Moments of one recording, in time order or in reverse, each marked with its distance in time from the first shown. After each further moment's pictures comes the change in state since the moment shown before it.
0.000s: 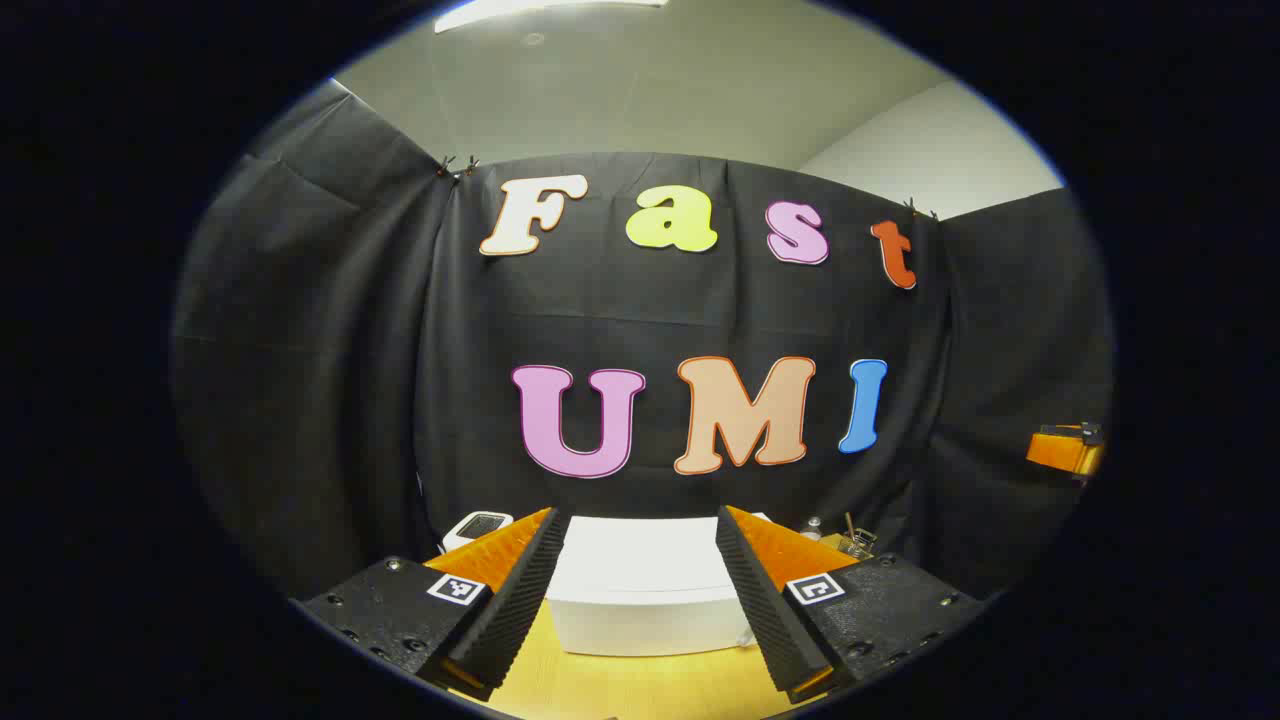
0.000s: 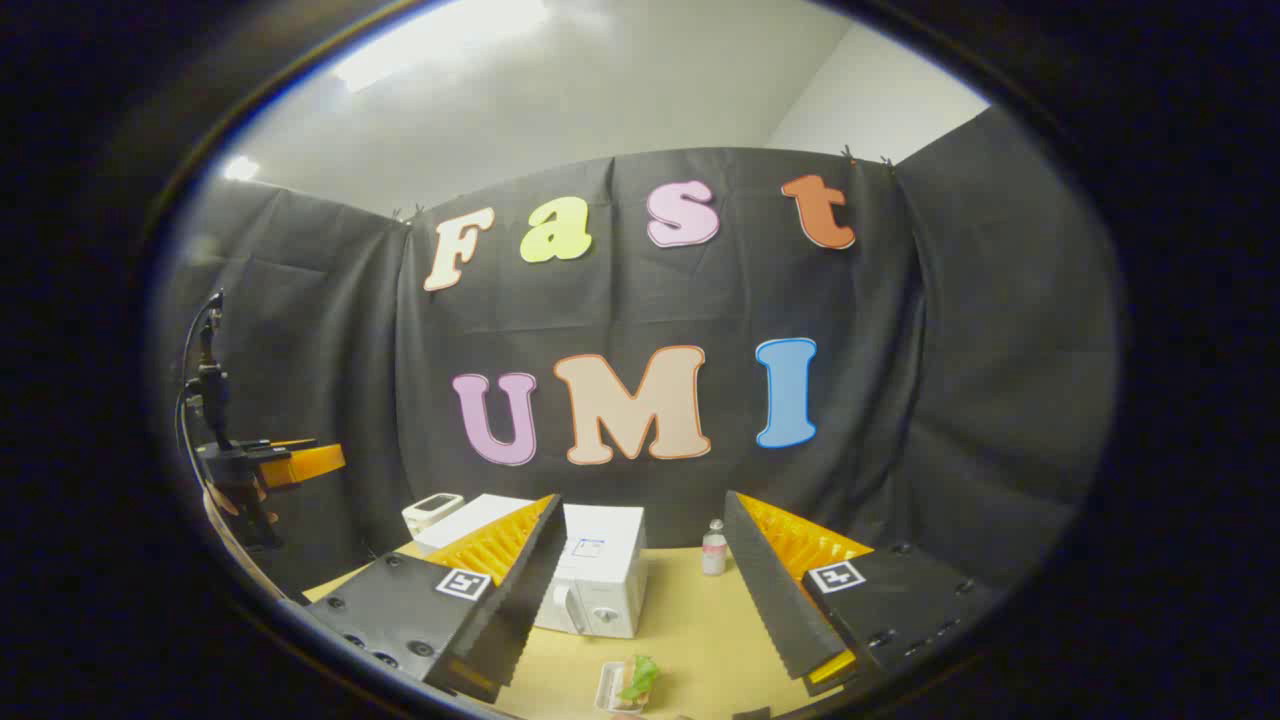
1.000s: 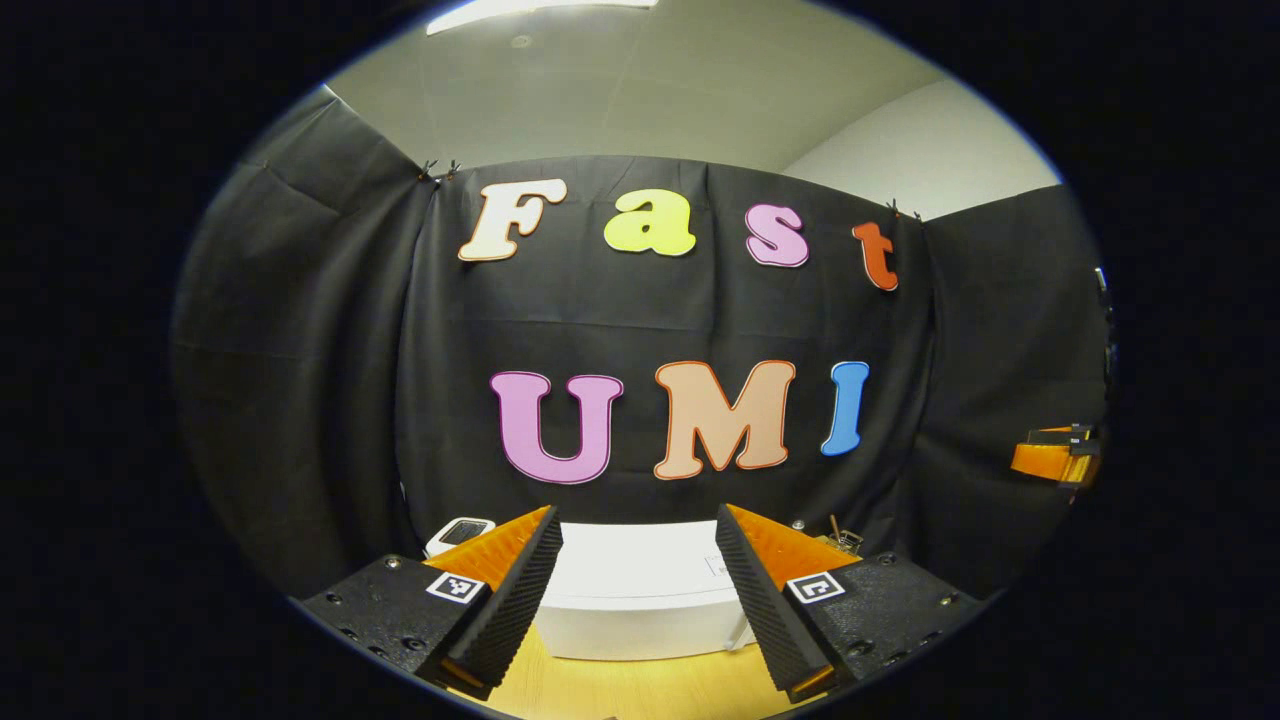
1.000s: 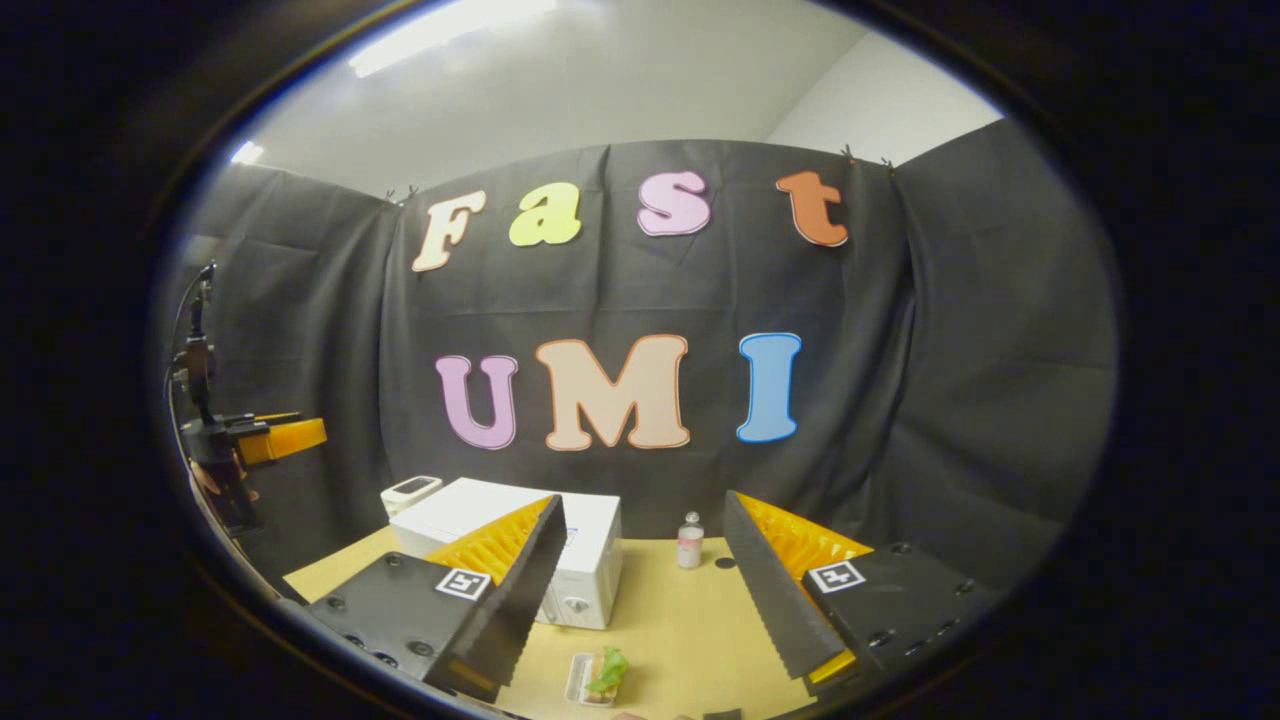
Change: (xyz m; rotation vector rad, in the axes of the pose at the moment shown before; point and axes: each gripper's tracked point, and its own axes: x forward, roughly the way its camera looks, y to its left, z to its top) left arm -0.005 -0.025 0.007 0.011 -0.027 -0.043; right arm 0.003 -0.023 -0.005 -0.046 0.024 -0.032
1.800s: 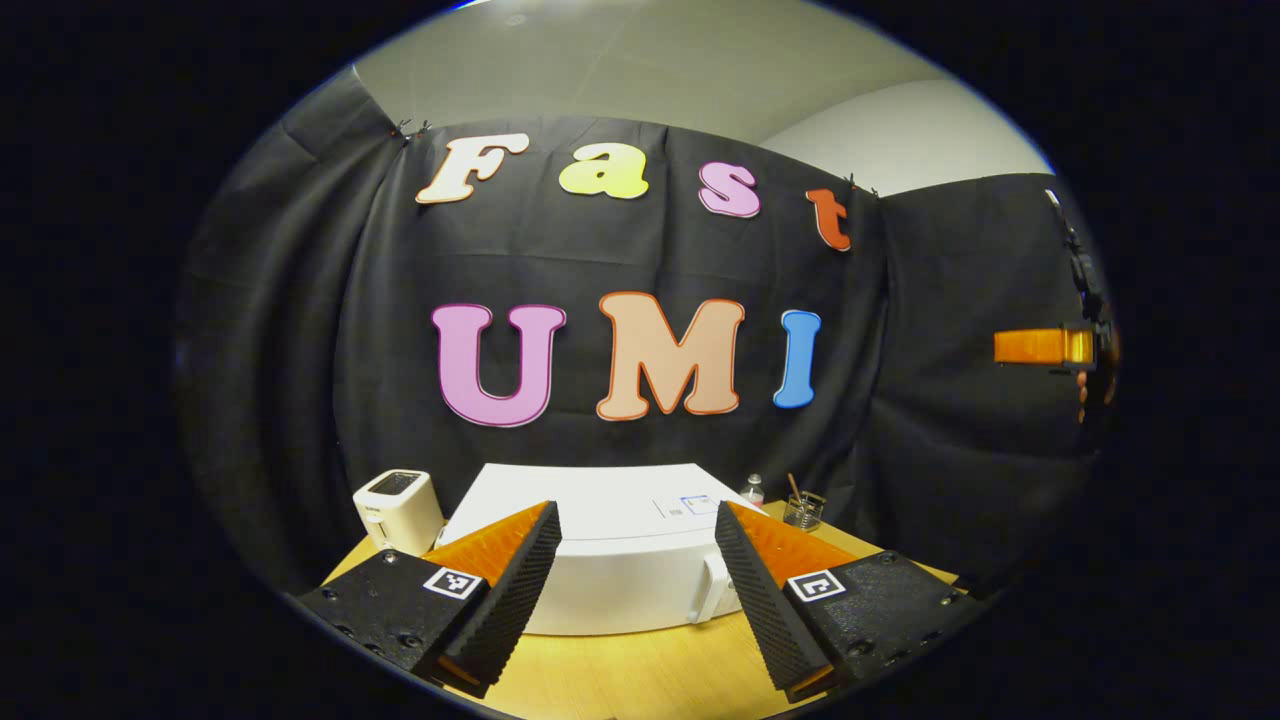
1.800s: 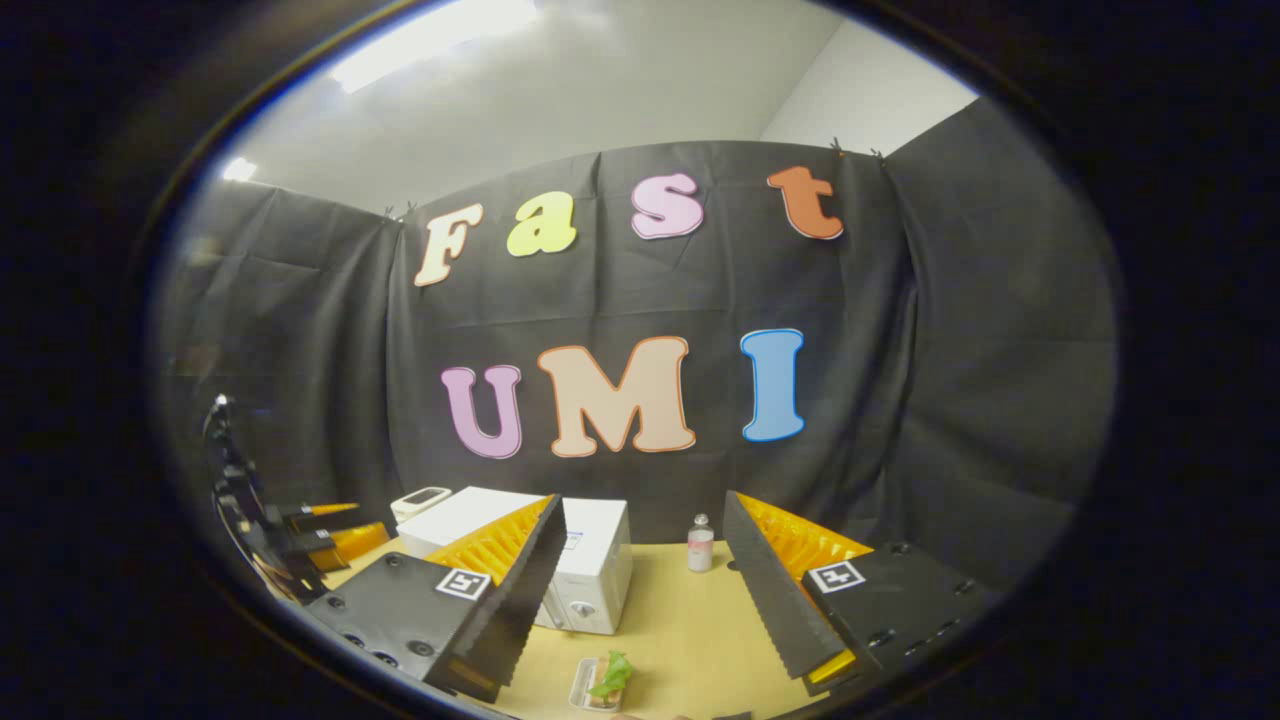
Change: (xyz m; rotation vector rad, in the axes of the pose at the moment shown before) left arm 0.013 -0.055 -0.152 -0.025 0.065 -0.154; right arm 0.002 -0.017 -0.014 0.062 -0.031 0.029
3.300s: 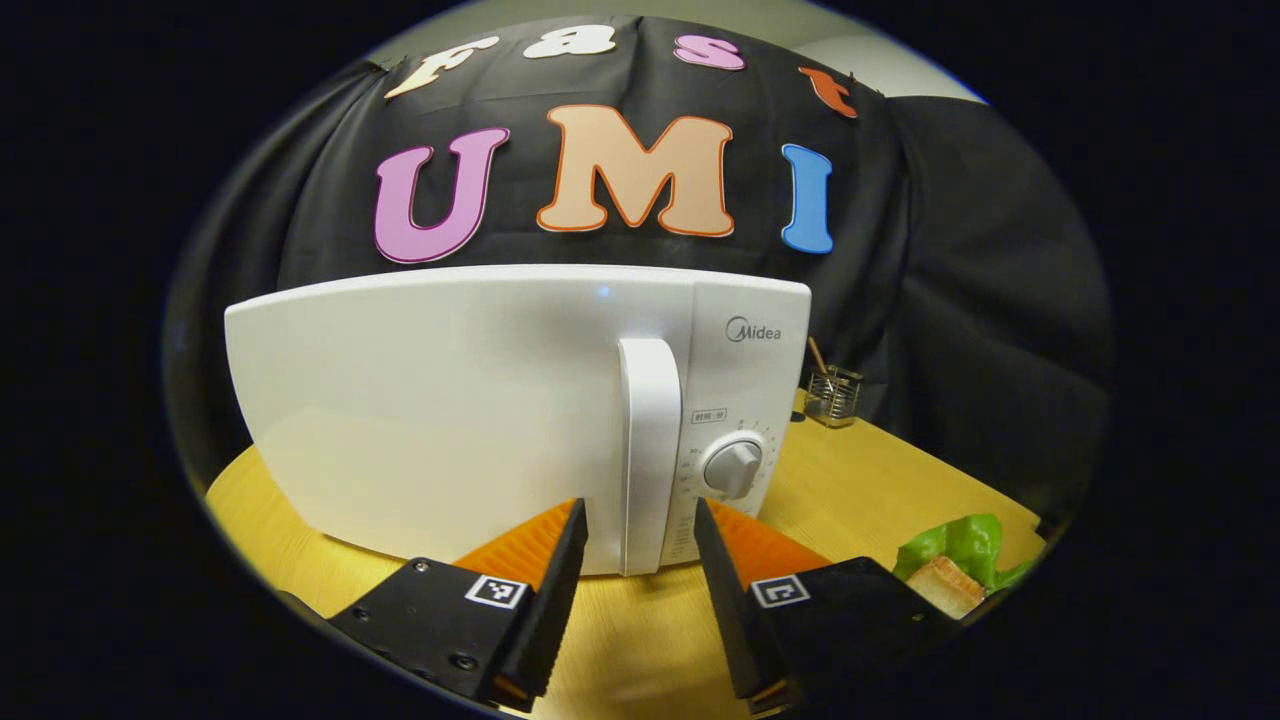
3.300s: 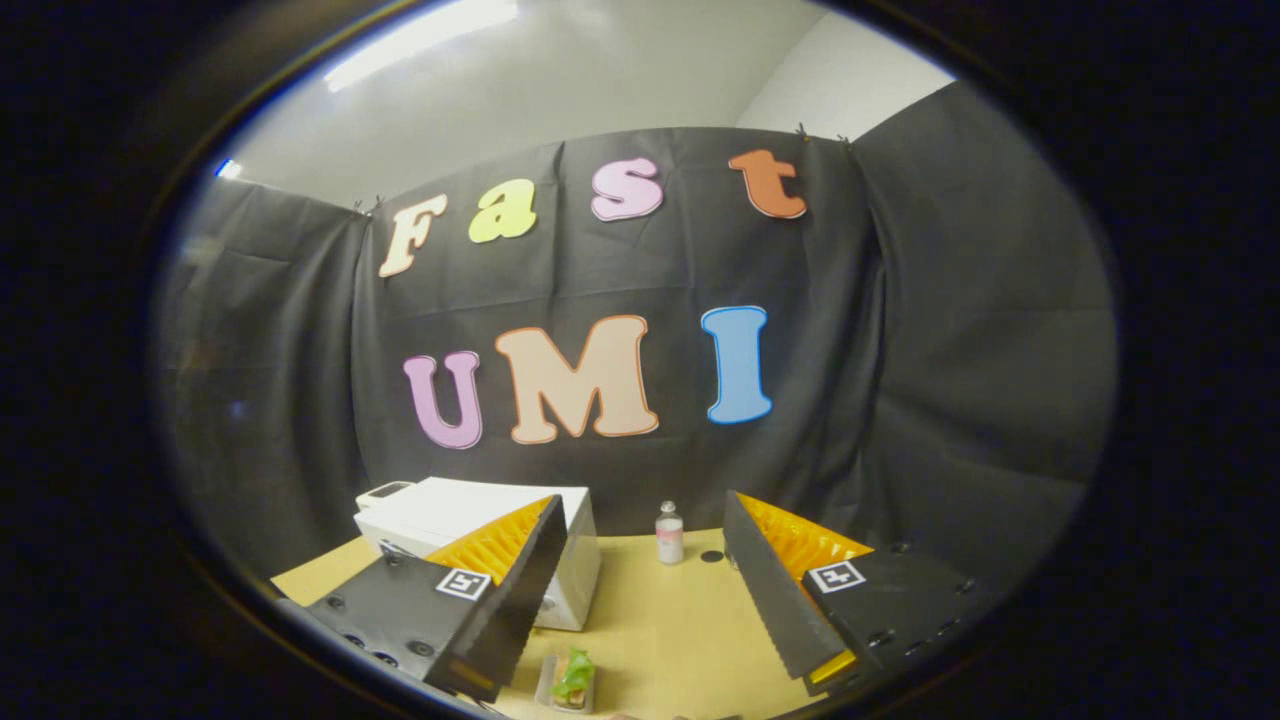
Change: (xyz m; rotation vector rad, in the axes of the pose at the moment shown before) left arm 0.145 -0.072 -0.253 -0.004 0.250 0.068; right arm 0.020 -0.049 -0.047 0.008 0.006 -0.075
